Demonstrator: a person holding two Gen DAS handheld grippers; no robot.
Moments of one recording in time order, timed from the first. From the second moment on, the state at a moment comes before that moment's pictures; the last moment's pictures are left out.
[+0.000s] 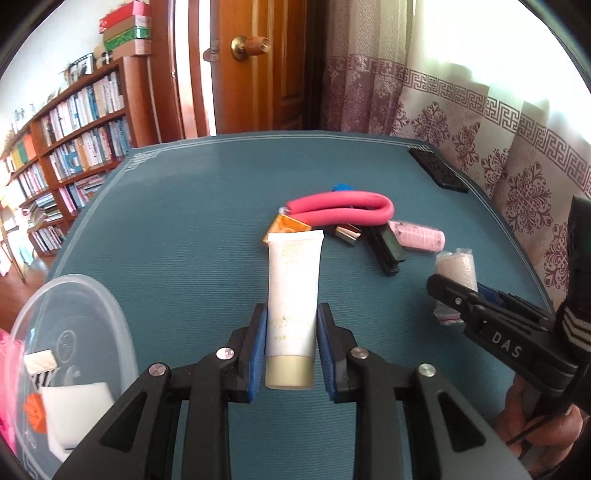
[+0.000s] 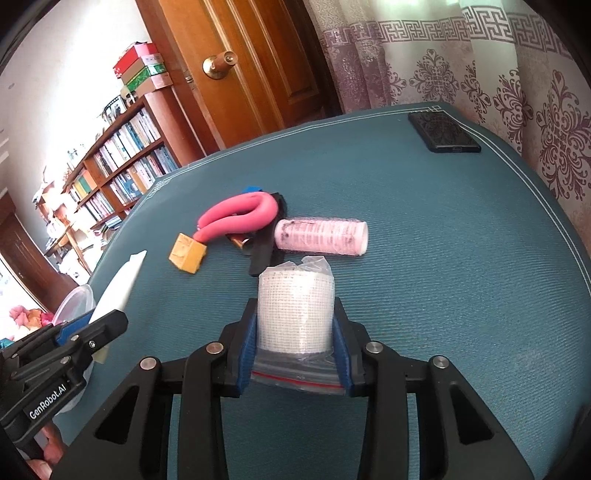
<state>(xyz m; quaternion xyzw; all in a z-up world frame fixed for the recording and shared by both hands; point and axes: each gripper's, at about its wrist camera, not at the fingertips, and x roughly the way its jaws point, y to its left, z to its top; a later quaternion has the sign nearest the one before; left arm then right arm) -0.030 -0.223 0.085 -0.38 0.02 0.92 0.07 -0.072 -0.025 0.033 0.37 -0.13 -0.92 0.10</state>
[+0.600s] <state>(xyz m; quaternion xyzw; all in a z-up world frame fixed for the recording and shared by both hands) -0.006 -0.318 0.102 -0.34 -0.02 0.94 -0.03 -0.055 -0.119 0.064 0.36 -0.09 -0.91 0.18</state>
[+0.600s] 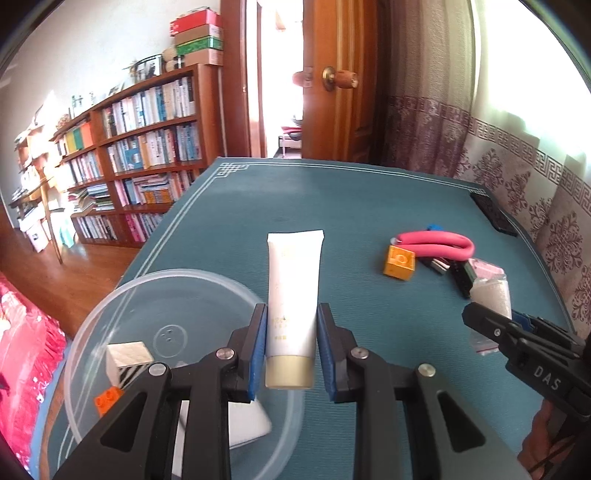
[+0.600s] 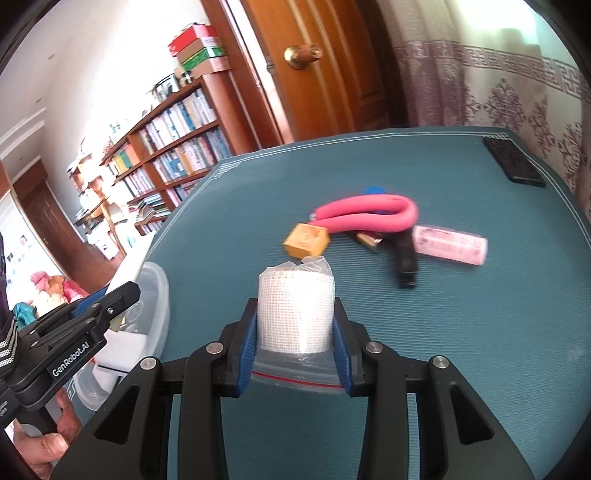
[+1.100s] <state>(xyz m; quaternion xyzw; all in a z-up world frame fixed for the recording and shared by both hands) 0.014 -0.402 0.095 -0.33 -0.06 0.94 -0.09 -0.045 -0.224 0.075 0.36 -0.04 -0.89 0.27</state>
